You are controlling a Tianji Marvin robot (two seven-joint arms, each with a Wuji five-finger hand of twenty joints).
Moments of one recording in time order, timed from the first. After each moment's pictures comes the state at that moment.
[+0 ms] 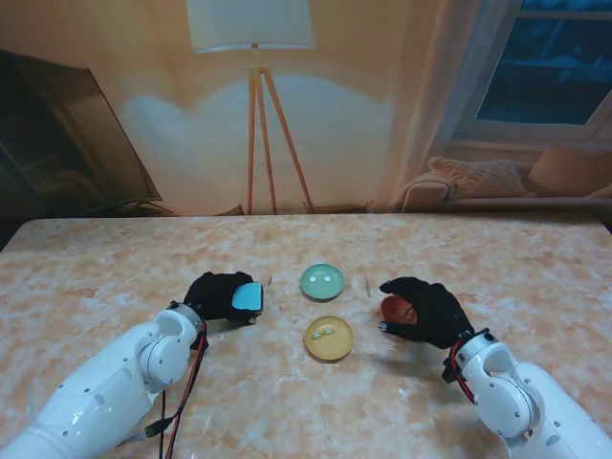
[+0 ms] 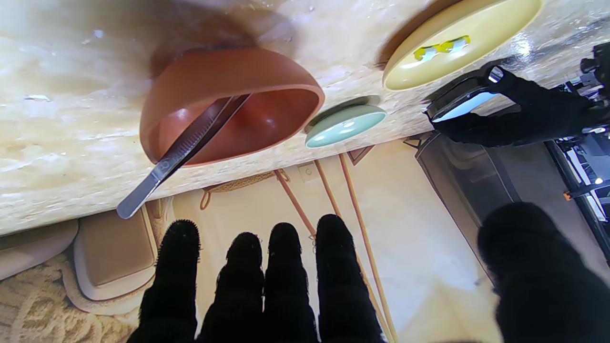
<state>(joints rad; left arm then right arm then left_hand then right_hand) 1.21 -1.11 -0.91 -1.07 0.72 -0.08 0.18 -1.63 -1.07 1.30 -1.51 -0.85 -0.25 -0.10 0.67 -0.55 0.32 -0.20 0.39 0.12 0.52 0.42 0.62 0.08 0.44 0.36 0.47 0.12 0.31 0.33 0.18 0.04 0.73 0.35 0.12 -0.31 0.64 -0.05 0.32 0.00 0.35 0.27 0.33 0.02 0.35 0.23 0.31 -0.06 0.17 0.17 0.11 0.10 0.78 0.16</state>
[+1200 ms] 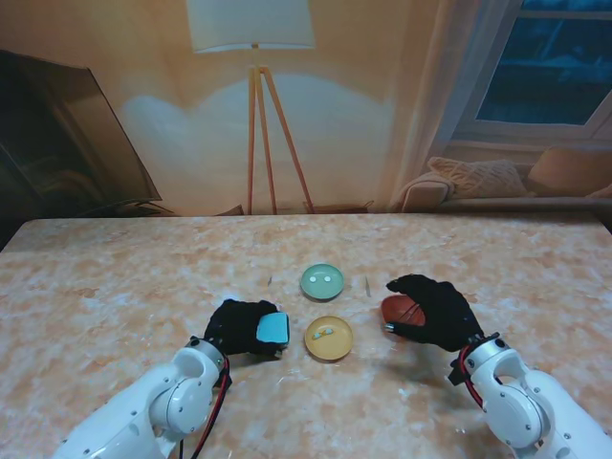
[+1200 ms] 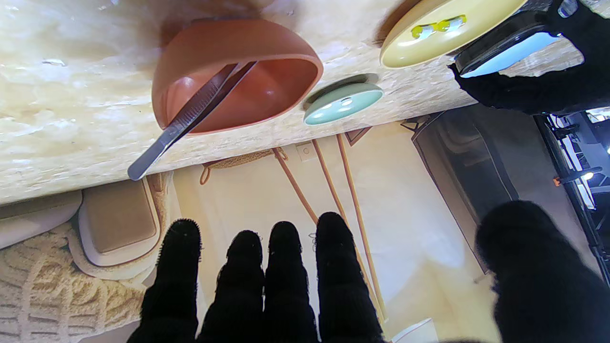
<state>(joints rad) 1.45 -1.10 -0.94 -1.38 0.77 0.06 0.17 -1.69 -1.07 1.36 -1.55 -0.88 -0.28 -0.16 0.69 -0.56 0.20 -0.20 0.43 0.09 0.57 0.34 0.65 0.04 0.49 0.39 0.48 0.13 0.33 0.37 0.13 0.07 0.72 0.35 0.14 -0.31 0.63 -0.05 0.33 0.00 0.36 0.27 0.34 0.02 0.35 0.23 0.32 -0.06 0.18 0.17 0.12 0.09 0.78 0.16</state>
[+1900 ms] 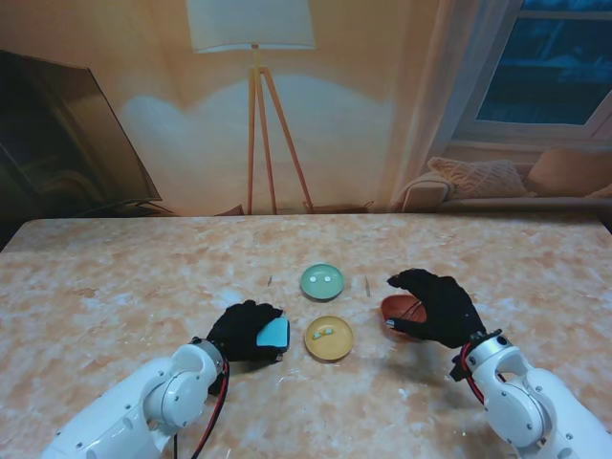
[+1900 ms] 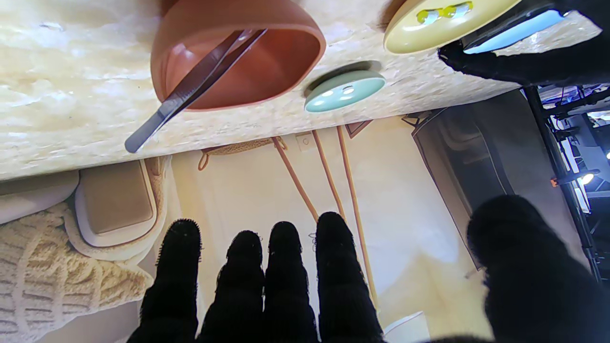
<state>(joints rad) 1.43 -1.07 -0.93 -1.40 0.75 0.06 -0.04 -1.70 -1.07 1.38 -1.58 -0.92 -0.28 -0.17 0.50 -0.39 0.48 -0.11 0.30 0.15 0.07 0.24 0.21 0.07 0.19 0.21 0.06 0.13 0.15 0.26 -0.08 0.05 0.36 0.23 0.19 -0.31 0.61 -0.05 0.33 0.00 0.37 0.27 0.34 0.02 0.35 0.23 0.32 -0.06 0.18 0.17 0.12 0.09 0.78 0.16</state>
